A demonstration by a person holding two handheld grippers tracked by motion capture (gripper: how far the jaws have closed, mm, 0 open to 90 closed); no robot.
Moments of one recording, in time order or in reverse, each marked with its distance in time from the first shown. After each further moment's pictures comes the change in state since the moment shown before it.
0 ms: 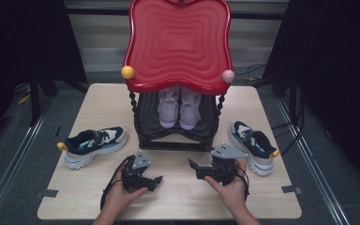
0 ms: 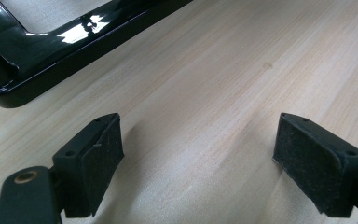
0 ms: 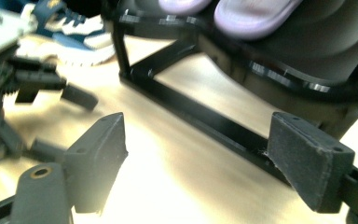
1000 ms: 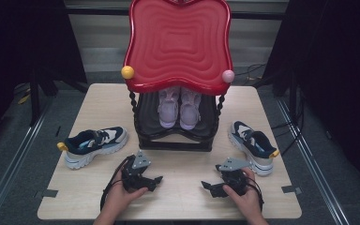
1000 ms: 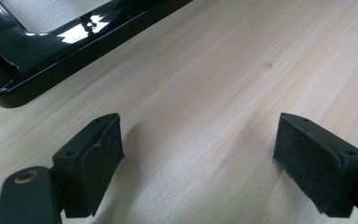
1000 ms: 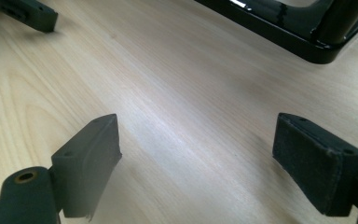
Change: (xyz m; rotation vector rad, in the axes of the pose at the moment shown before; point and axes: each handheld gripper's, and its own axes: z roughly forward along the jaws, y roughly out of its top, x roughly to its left) left arm 0.000 0.000 0.000 -0.002 0.001 -0.001; right arm -0.032 -0.062 -0.005 0.250 0.106 -0.037
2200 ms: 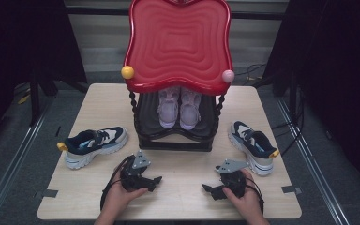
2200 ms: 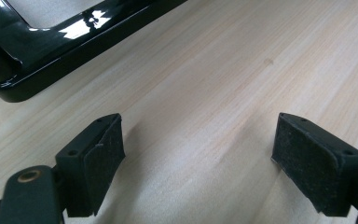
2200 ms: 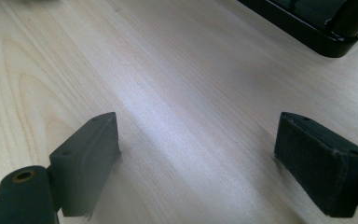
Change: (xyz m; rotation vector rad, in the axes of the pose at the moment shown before) left arm -0.001 0.001 -0.004 0.019 0.008 0.001; right arm 0.000 -0.001 0.001 0.050 0.007 -0.084
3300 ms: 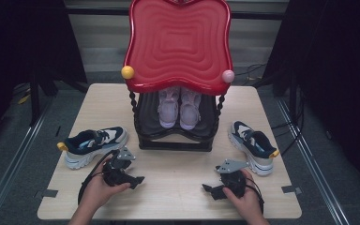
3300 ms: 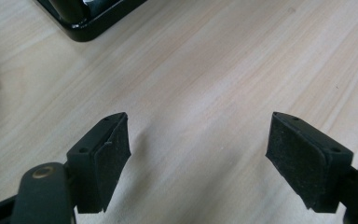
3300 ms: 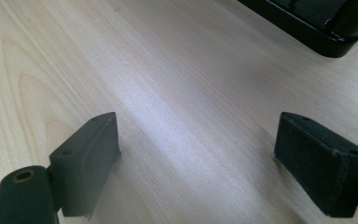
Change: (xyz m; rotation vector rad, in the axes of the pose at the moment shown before) left arm 0.035 0.002 -0.042 0.195 -0.039 -0.021; right arm 0.000 0.000 0.000 0.001 0.000 0.003
